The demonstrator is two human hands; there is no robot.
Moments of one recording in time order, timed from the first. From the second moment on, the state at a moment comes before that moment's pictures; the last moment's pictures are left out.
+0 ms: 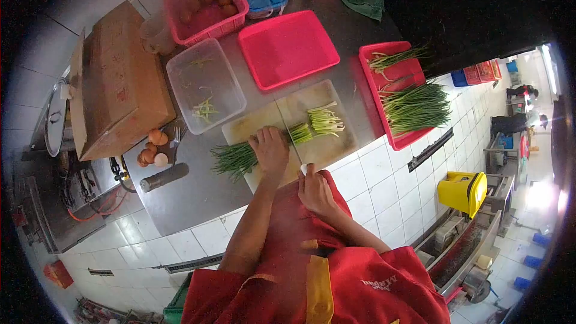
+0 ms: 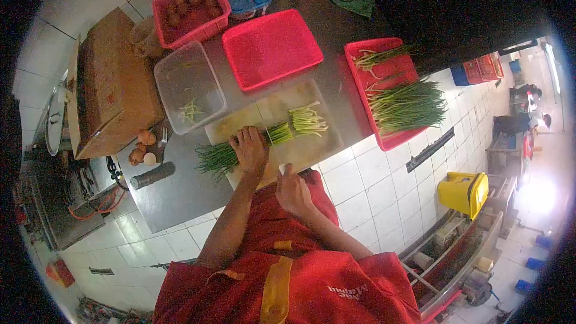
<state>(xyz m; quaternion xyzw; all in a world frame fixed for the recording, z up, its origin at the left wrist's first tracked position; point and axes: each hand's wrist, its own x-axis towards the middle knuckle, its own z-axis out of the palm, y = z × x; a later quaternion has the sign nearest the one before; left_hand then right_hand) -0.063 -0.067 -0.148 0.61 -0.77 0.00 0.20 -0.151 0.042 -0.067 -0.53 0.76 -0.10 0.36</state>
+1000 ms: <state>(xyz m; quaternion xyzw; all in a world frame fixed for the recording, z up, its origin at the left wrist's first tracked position) -0.063 -0.069 -0.149 0.61 -0.78 -0.05 0.16 -0.142 0.050 -0.044 -0.47 0.81 -0.02 0.36</state>
